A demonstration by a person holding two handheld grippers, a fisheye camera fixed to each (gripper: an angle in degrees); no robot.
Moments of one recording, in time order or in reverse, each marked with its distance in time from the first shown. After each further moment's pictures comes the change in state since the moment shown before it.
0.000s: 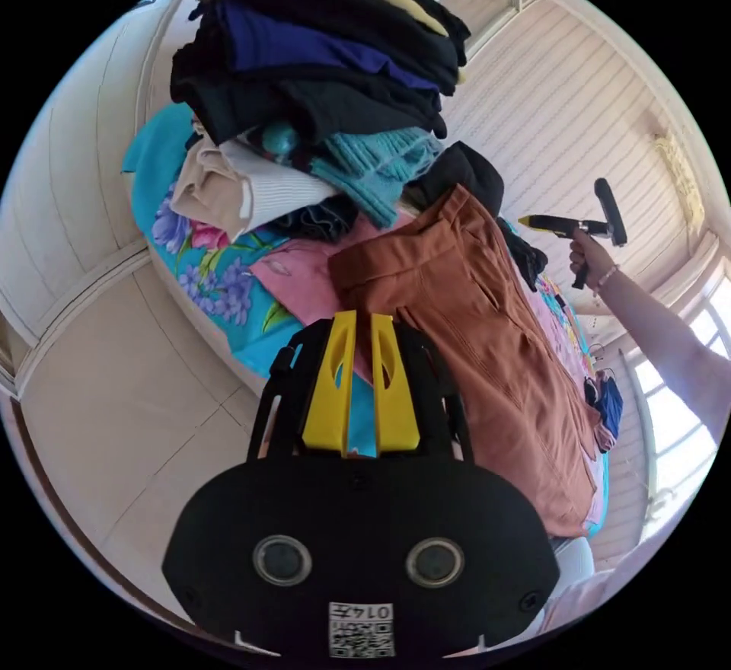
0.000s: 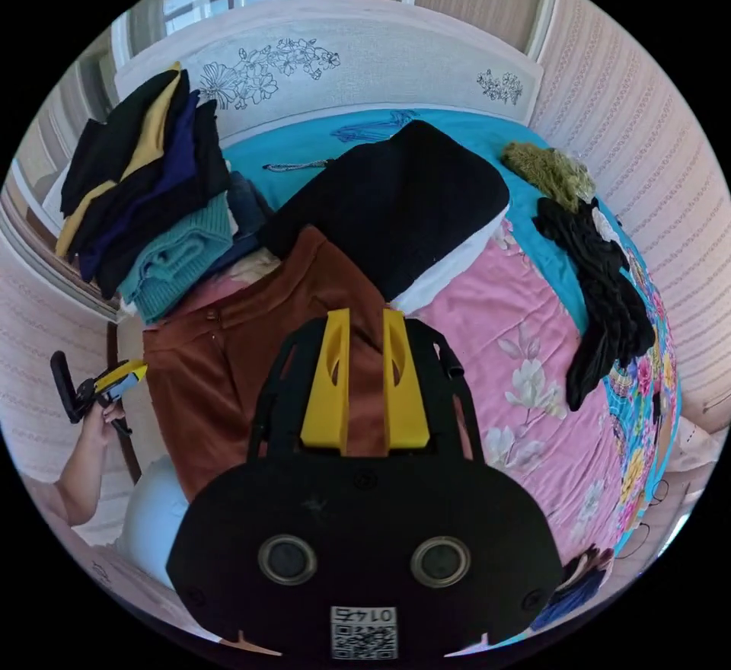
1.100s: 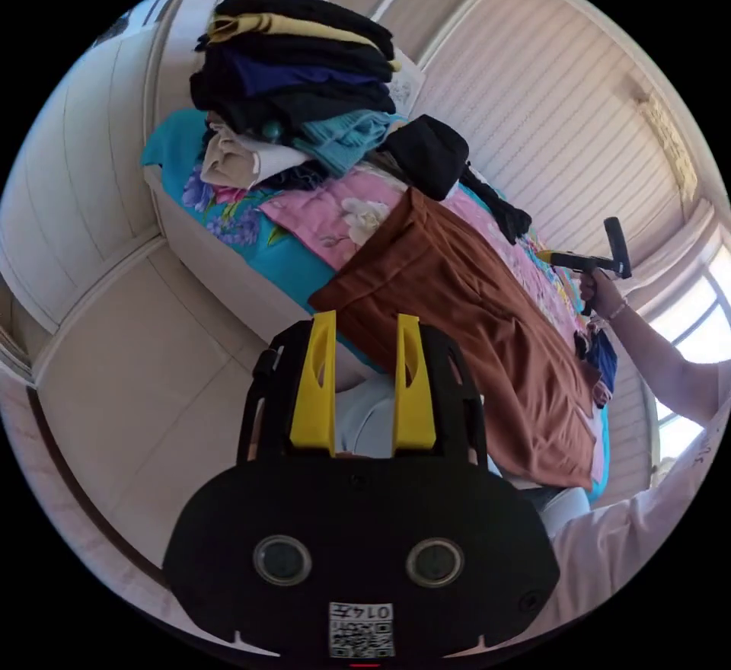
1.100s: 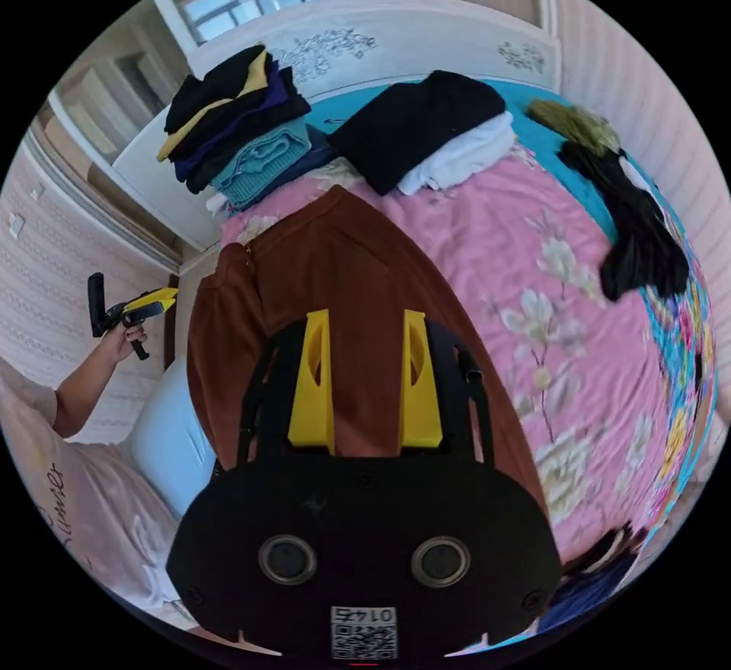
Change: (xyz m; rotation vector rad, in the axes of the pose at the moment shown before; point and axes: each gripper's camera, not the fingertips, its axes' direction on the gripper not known) left arm 0.150 0.080 -0.009 -0.105 -0.002 0.008; right arm 0.049 0.099 -0.065 -0.076 -0.204 -0.082
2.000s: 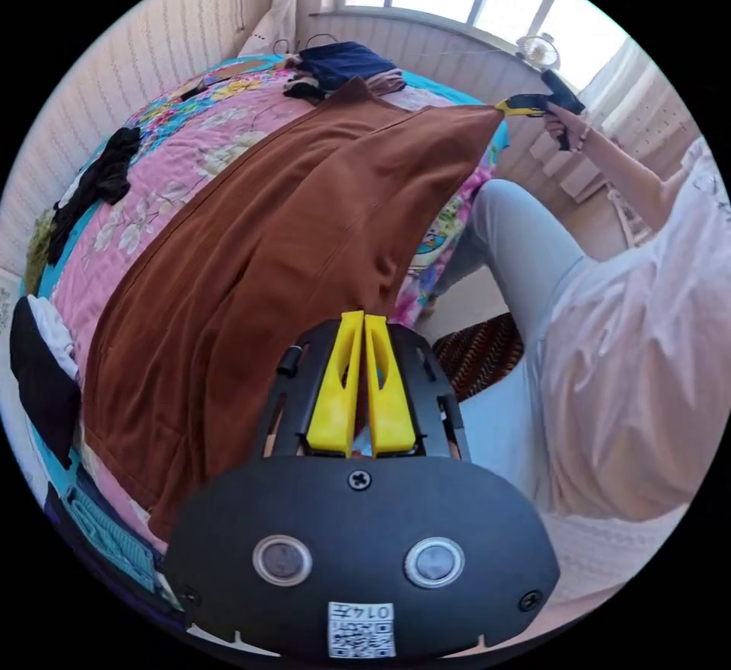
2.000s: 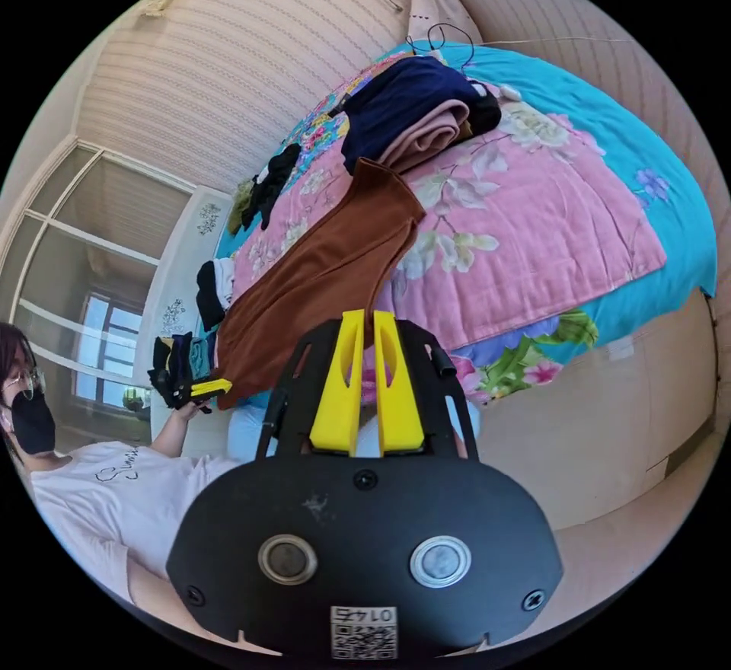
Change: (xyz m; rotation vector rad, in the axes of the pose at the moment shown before) left arm 0.469 0.055 0.129 -0.666 0.352 1.441; right arm 0.046 0.728 -0.304 0.472 -0.026 1.328
